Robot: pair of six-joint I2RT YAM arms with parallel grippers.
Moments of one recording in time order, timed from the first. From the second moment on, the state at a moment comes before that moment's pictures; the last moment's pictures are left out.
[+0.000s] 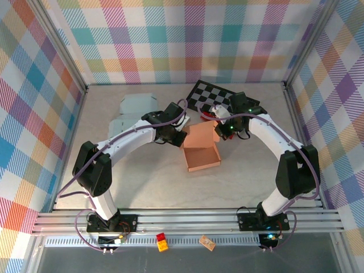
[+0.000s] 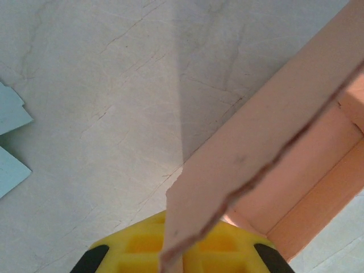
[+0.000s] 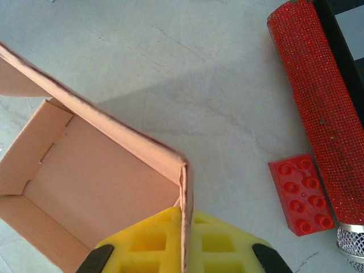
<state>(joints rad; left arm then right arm) -0.68 1.74 1.42 -0.79 0.04 -0.16 0.34 1.61 1.28 -0.76 -0.31 -0.39</state>
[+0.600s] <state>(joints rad) -0.68 1.83 1.57 -0.90 -0.14 -0.36 0.50 1.61 1.28 -0.72 -0.08 0.00</state>
